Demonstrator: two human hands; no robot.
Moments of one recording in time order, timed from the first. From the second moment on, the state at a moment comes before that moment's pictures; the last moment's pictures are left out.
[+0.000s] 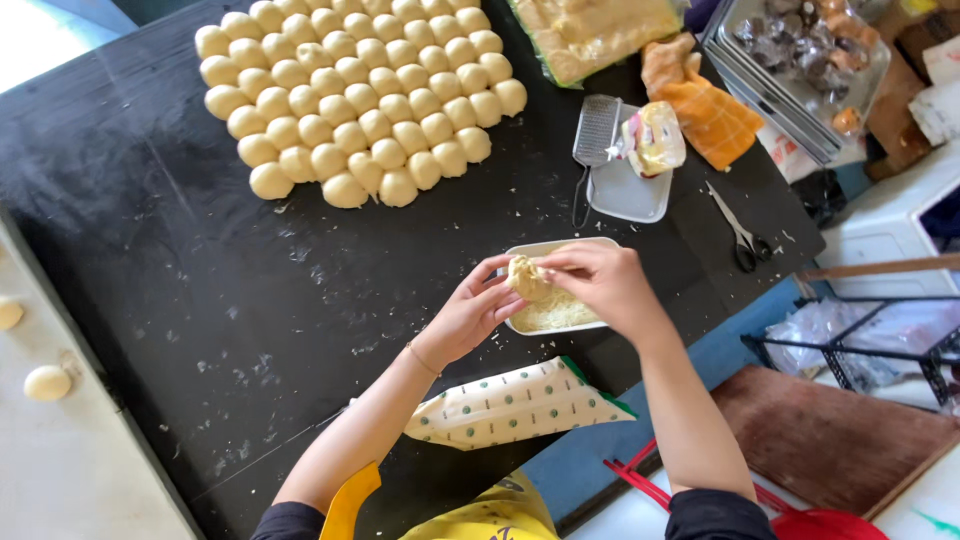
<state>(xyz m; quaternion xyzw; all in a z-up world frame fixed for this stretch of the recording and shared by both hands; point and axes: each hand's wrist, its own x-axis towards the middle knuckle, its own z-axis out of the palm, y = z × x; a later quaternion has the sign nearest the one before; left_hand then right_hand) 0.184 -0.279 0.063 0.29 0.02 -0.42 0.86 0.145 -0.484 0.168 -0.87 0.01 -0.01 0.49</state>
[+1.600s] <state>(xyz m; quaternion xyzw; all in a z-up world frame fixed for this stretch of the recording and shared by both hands) 0.180 -0.324 0.052 0.33 0.07 -0.43 0.84 0.107 -0.465 0.080 -0.91 -0.03 -0.29 0.29</state>
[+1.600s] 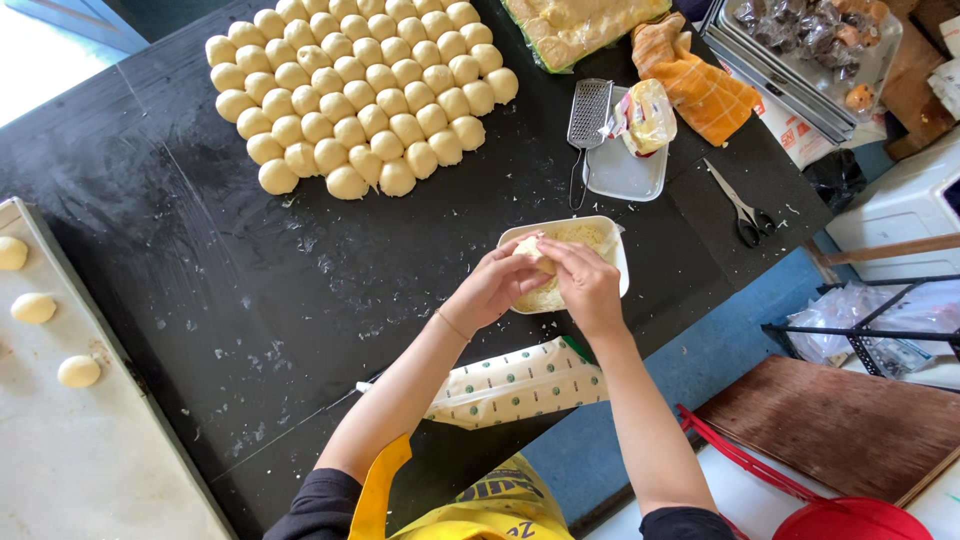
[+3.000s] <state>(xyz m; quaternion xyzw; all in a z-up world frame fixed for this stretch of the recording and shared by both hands) 0.038 0.036 0.119 0.26 0.16 0.17 0.94 0.077 -0.072 0.150 -0.74 -0.26 -0.23 0.57</state>
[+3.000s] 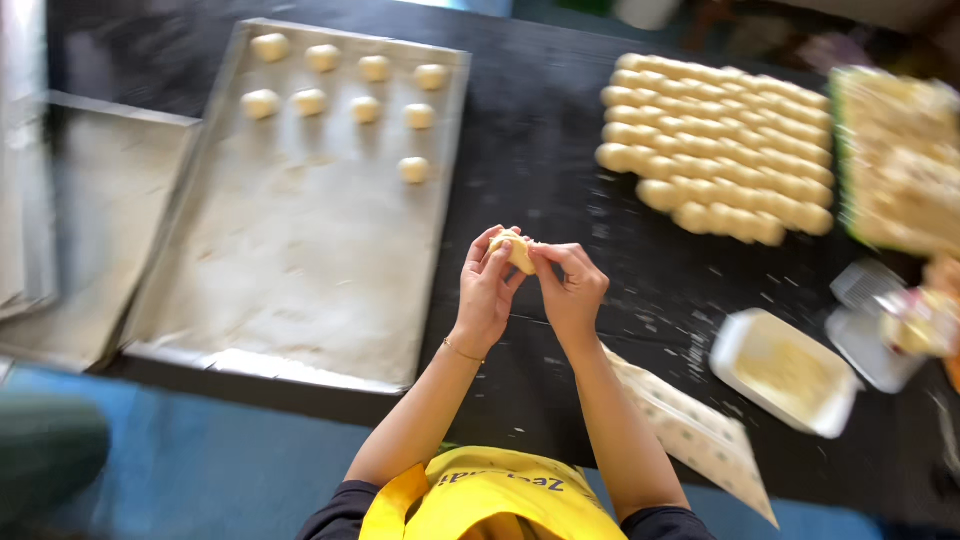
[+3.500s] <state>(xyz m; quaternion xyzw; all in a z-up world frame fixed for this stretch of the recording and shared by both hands) -0.105 0.339 0.148 0.34 0.02 -0.01 0.94 -0.012 0.172 0.148 -0.65 -0.43 -0.04 0.63</state>
